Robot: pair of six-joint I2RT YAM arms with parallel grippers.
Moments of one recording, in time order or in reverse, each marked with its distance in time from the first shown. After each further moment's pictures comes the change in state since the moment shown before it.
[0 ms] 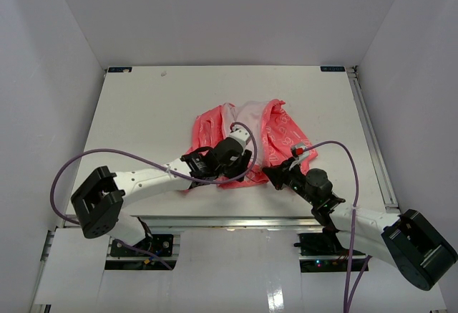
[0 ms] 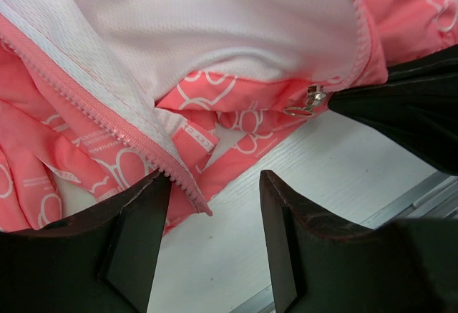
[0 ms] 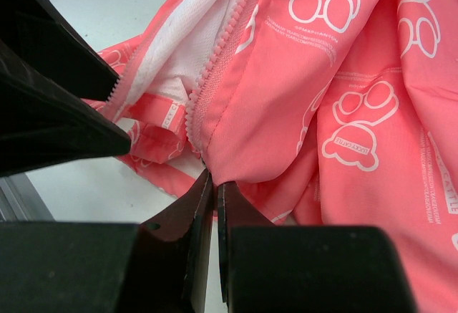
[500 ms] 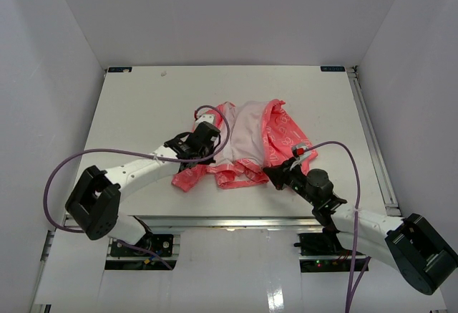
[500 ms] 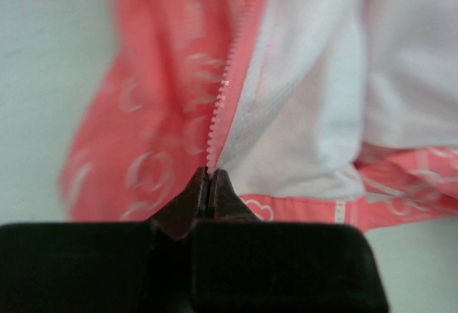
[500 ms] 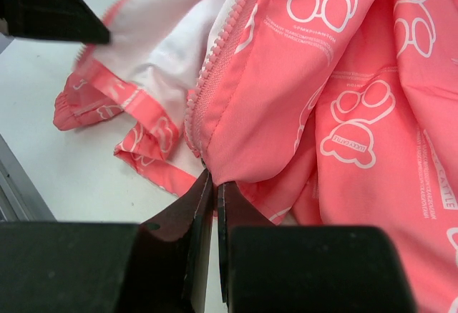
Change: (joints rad) left arm 0.254 -0.028 -0.006 -0.153 -0.064 -0.129; right arm 0.000 -0.040 0.000 -0.037 0.004 0.000
